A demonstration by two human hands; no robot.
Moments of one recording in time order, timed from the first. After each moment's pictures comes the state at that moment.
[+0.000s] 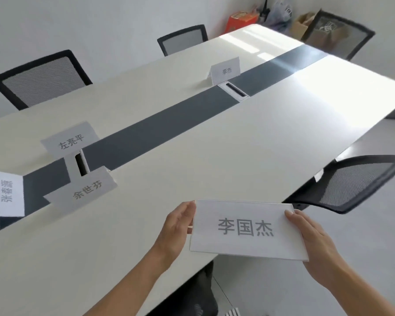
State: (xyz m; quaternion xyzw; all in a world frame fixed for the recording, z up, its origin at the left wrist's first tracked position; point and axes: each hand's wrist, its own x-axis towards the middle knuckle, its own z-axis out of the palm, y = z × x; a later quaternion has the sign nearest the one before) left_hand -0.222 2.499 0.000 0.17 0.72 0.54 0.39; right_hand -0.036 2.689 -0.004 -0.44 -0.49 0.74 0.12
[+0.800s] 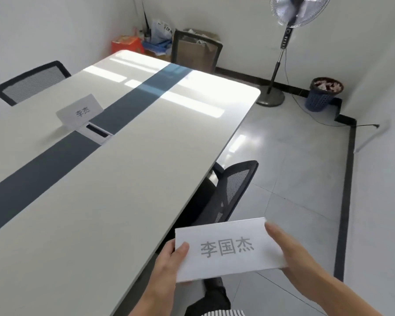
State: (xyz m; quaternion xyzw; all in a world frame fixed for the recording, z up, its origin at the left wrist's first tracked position) left_hand -0.023 2.861 -0.039 0.10 0.65 0.52 0.55; right_hand 0.185 2.996 -0.012 -0.52 -0.44 0.72 0.14
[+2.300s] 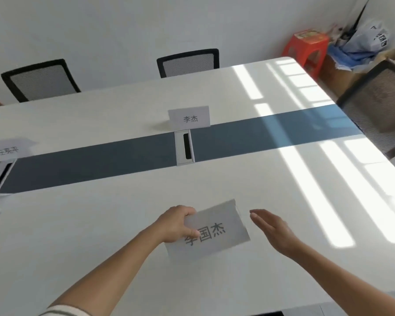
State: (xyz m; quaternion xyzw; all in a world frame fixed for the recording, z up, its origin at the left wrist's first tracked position) left_hand -0.308 3.141 -0.052 0.15 0.88 0.25 0.37; right_hand -0.211 3.410 -0.099 -0.17 -0.84 0.50 -0.16
